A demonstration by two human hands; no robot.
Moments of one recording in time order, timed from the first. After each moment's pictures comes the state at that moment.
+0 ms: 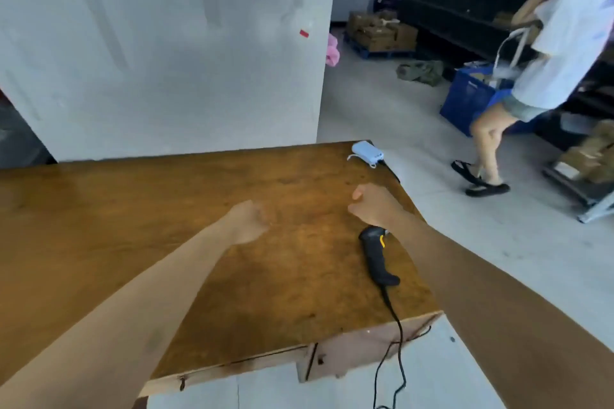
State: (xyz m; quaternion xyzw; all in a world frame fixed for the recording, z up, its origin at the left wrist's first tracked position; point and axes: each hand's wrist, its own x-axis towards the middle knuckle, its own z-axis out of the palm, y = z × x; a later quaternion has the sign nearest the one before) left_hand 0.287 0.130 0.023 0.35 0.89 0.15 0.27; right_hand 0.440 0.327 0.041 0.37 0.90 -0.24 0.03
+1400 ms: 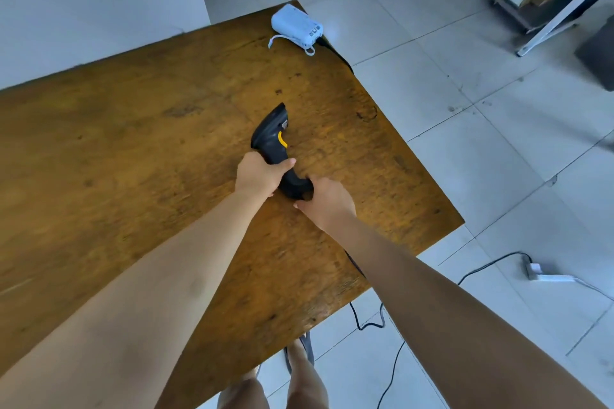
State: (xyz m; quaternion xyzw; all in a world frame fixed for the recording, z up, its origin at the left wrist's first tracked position) left_hand 0.285 0.360 -0.161 0.19 0.85 0.33 0.37; right_hand 0.417 0.382 -0.140 0.50 0.82 -0.27 0.09
